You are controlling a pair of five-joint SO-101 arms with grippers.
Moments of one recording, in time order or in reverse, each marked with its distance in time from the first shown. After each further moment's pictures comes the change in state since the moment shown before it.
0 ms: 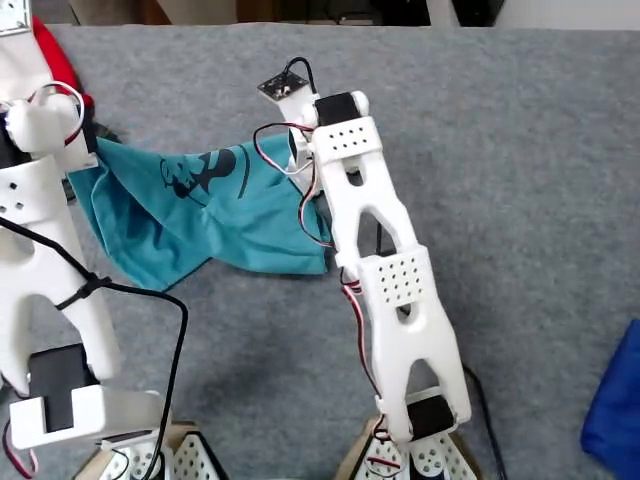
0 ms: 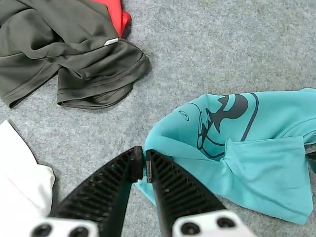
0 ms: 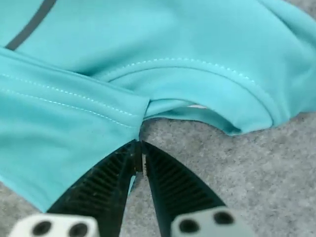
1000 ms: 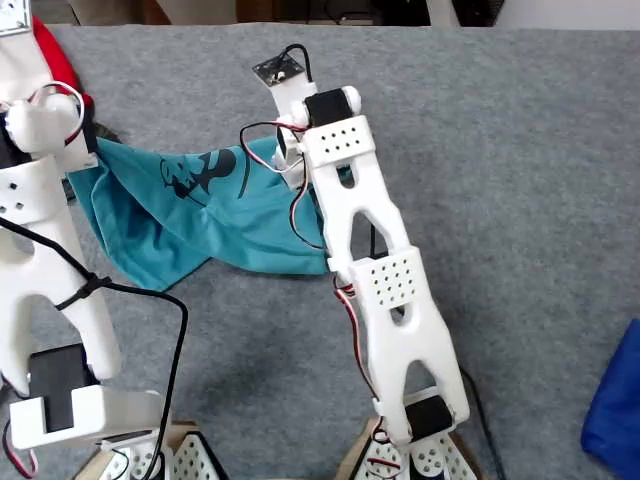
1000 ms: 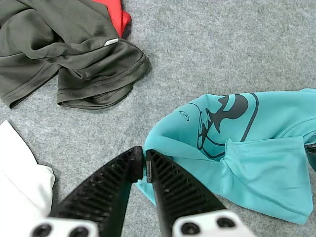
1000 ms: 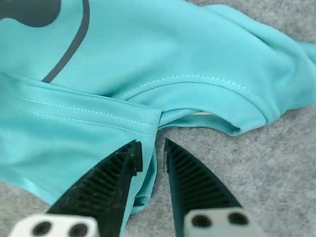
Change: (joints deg) left arm 0.0 0.0 0.0 0.0 0.0; right arm -2.4 1.1 -7.2 2.2 -8.0
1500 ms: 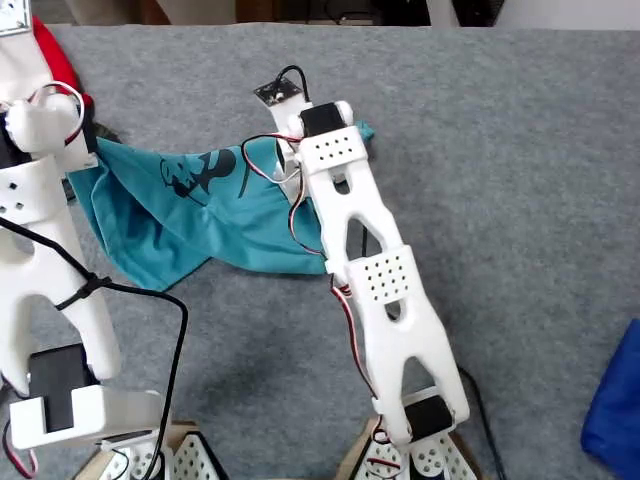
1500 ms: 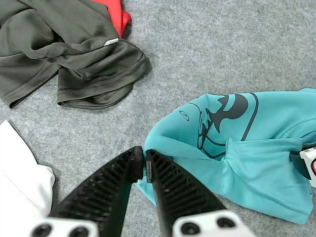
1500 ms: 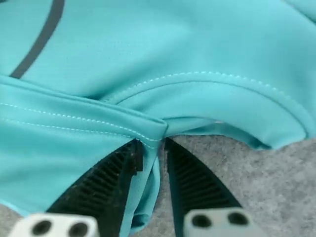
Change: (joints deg) left arm 0.0 0.0 0.0 0.0 0.0; right arm 0.0 6.2 0.0 -1.8 -0.1
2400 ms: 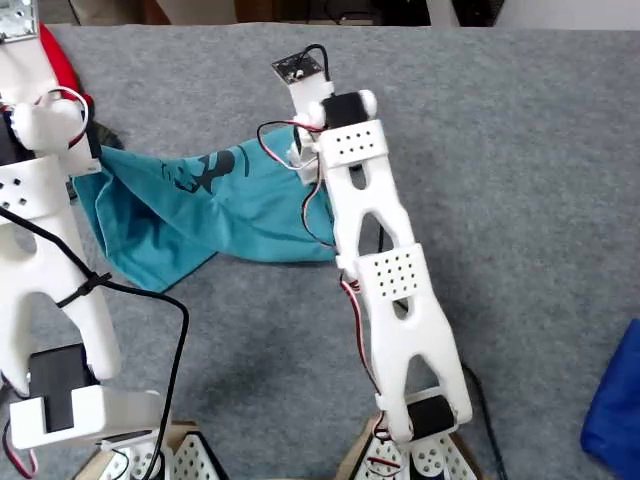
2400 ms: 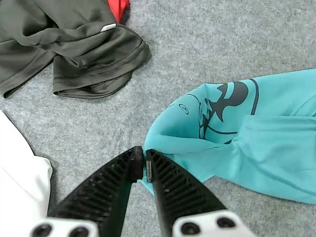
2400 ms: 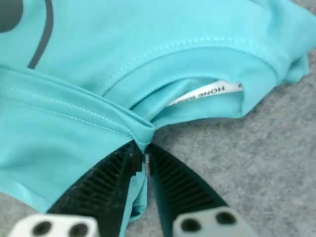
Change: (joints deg) left arm 0.0 0.0 3.2 0.0 0.0; right arm 3.5 0.4 -9.7 1.9 1.7
